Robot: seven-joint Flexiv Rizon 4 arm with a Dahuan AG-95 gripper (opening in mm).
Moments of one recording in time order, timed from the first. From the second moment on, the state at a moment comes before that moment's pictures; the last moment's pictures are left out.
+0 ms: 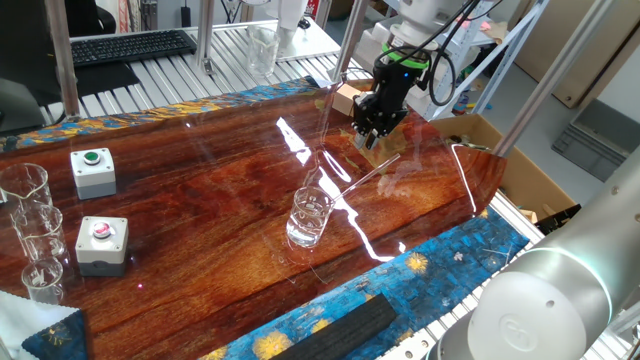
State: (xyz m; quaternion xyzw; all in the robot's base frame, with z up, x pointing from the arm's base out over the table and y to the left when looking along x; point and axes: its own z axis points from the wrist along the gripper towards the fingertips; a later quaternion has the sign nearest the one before) arm 0.447 -0.126 0.216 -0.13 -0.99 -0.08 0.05
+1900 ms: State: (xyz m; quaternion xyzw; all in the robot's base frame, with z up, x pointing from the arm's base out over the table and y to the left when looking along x) arm 0.446 -0.126 0.217 -0.24 -0.96 -0.14 0.06
